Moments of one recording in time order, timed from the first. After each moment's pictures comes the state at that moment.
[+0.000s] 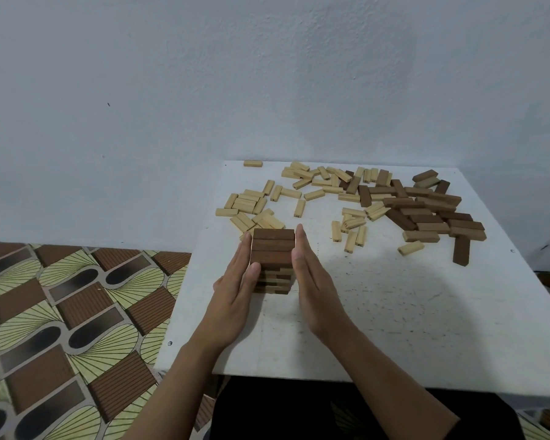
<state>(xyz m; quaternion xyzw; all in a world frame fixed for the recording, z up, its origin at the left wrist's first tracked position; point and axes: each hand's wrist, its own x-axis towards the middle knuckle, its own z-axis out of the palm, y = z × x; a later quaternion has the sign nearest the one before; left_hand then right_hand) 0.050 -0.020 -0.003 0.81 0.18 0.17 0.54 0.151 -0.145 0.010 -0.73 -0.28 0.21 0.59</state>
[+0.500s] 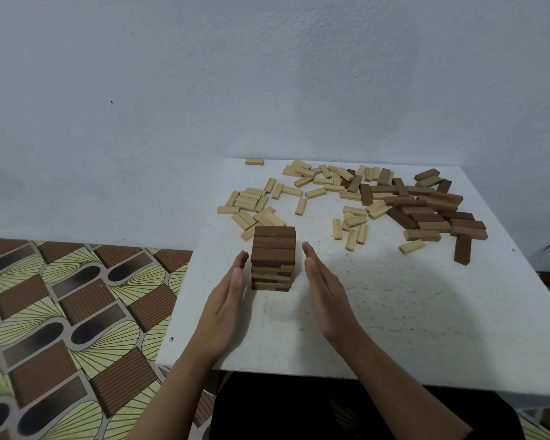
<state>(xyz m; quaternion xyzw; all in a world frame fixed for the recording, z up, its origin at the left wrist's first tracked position) 0.033 -0.028 -0.006 0.79 0.23 0.16 0.55 0.154 -0.165 -0.006 -0.74 -0.22 0.24 0.58</state>
